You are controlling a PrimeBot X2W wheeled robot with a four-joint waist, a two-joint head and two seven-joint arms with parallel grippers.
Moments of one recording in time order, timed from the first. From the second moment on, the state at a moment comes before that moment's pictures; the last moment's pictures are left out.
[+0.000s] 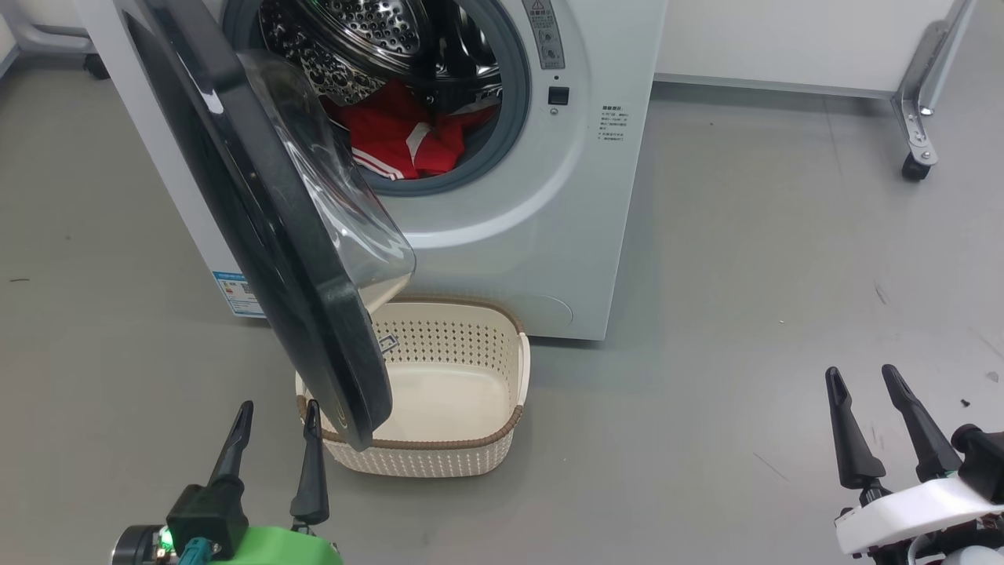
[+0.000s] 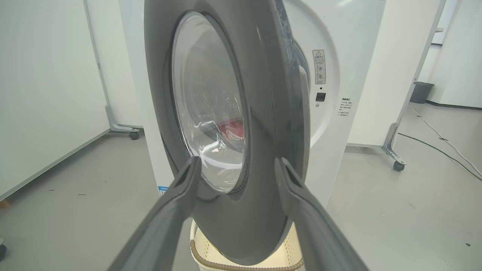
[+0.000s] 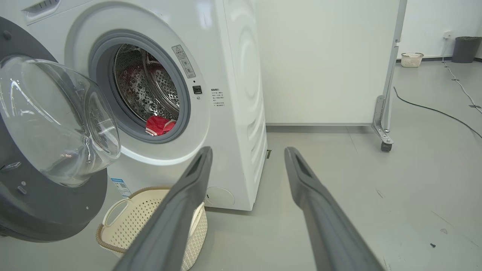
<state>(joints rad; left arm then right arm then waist) 0.05 0.05 -0.21 0.12 -0.29 0.12 -0.25 0.10 -0.31 0.19 0.10 0.58 0.12 -0.26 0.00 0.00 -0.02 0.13</state>
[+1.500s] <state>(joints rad) 0.05 0.05 -0.22 0.13 -0.29 0.12 -0.25 0.11 -0.28 0.15 0.09 0.54 0.12 -0.26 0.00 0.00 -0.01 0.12</state>
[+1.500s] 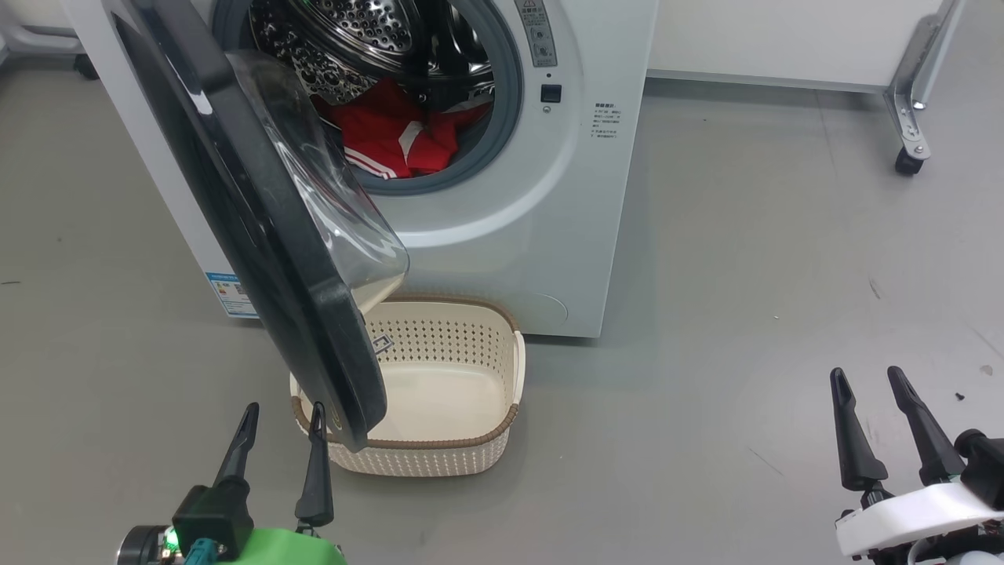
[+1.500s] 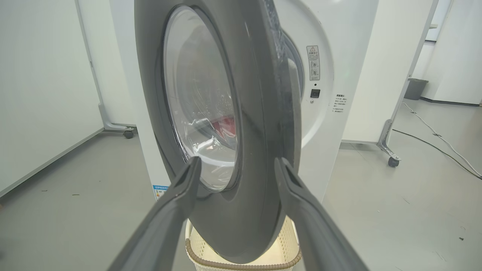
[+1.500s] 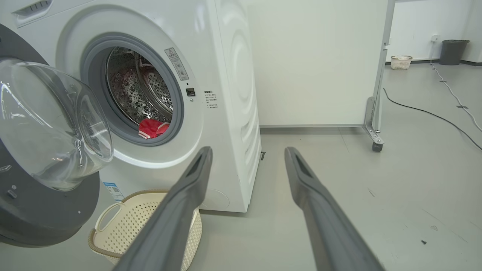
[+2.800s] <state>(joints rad) -0.07 0.04 -0.16 -0.04 -0.23 0.12 -0.25 0.11 -0.25 0.15 0.09 0.53 0.12 -0.26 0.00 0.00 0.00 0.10</state>
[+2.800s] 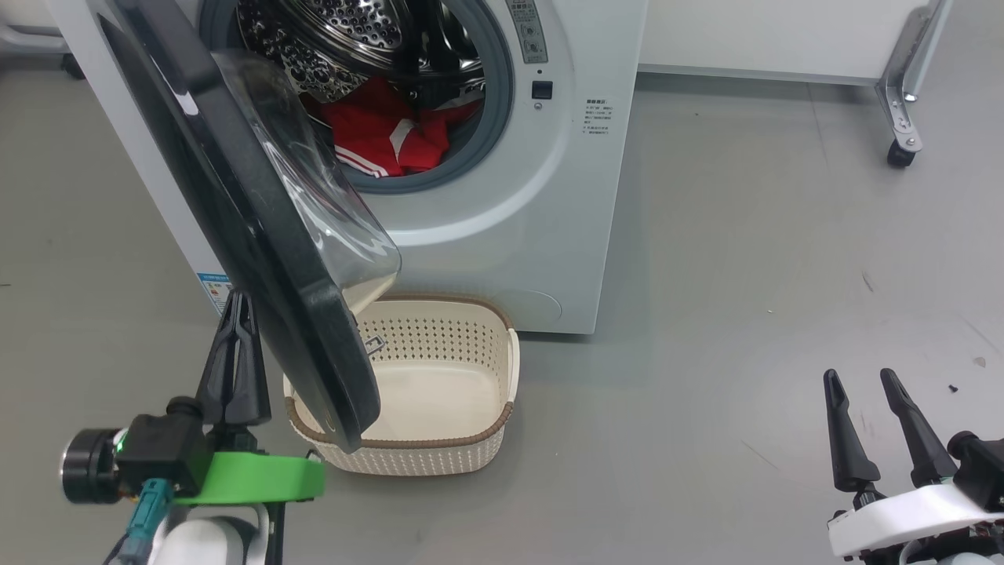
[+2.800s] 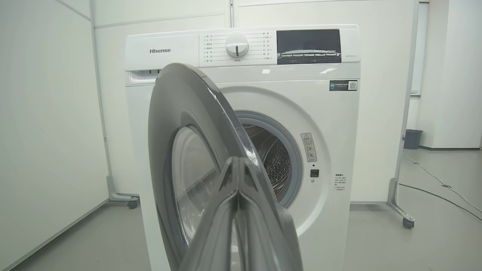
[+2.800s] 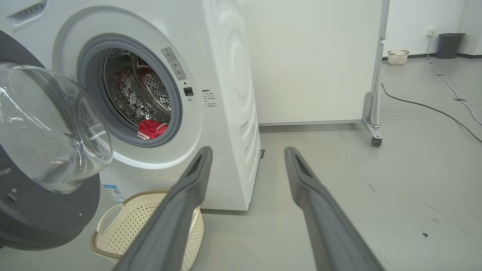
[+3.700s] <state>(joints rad) -0.26 0.04 -0.32 -0.06 -0.10 0.12 -0.16 0.11 -0.24 0.20 0.10 0.53 0.12 -0.26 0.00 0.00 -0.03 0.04</state>
